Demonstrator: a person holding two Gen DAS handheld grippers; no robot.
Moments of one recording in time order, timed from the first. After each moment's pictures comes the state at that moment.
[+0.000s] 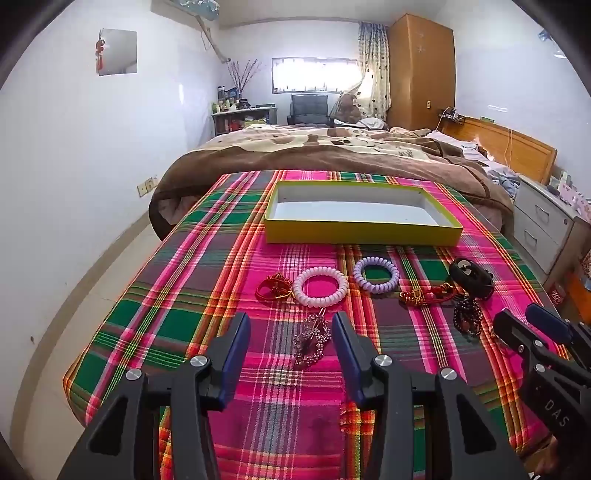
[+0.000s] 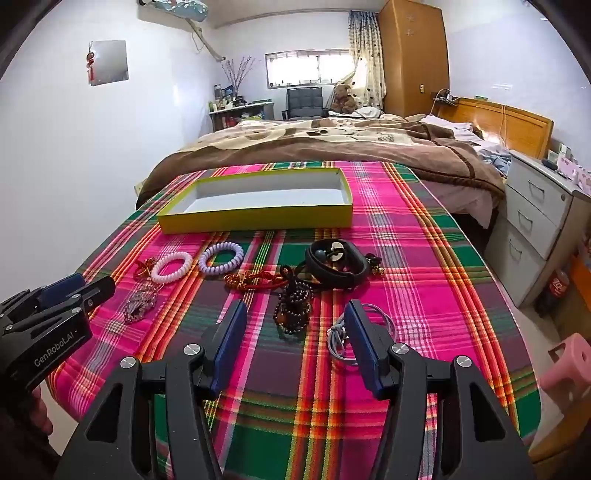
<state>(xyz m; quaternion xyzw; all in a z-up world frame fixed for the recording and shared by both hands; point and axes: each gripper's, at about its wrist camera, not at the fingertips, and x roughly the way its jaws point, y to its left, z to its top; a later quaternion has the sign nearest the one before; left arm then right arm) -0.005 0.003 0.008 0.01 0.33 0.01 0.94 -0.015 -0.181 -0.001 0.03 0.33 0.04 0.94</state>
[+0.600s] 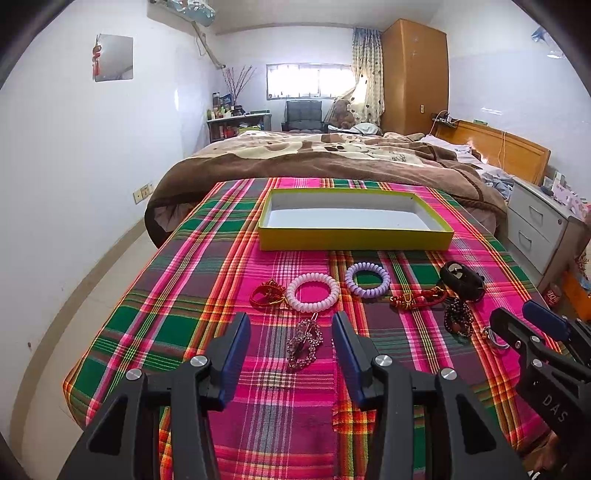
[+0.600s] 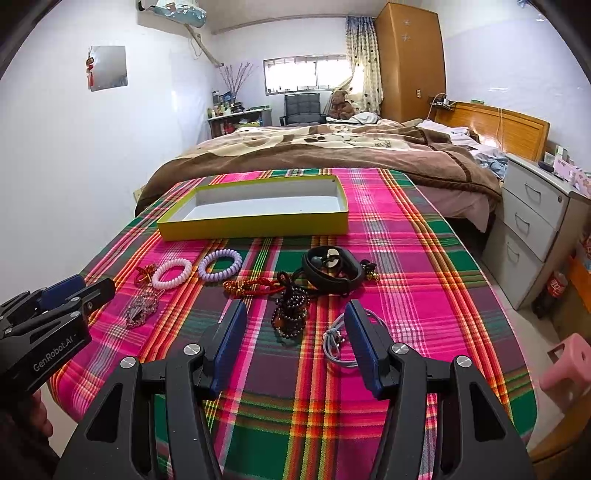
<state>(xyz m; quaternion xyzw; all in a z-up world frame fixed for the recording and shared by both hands) -0.010 -0.001 0.014 0.01 0.32 0.00 0.95 -0.018 -0.181 0.003 0.03 0.32 0.03 0.95</state>
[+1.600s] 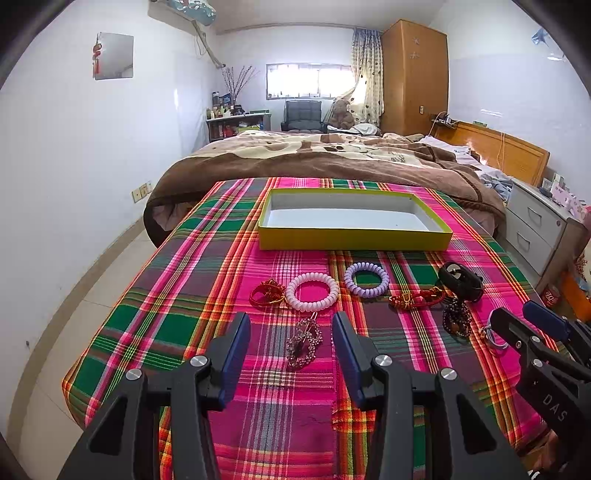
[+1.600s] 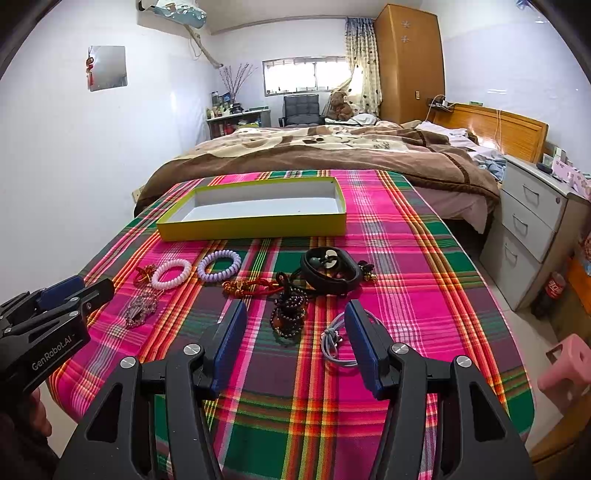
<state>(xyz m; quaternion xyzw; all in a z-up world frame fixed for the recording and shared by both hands) -0.010 -0.001 0.013 0.01 0.32 0.00 0.95 -0.020 -0.182 0.004 0.03 0.32 0.03 0.95</state>
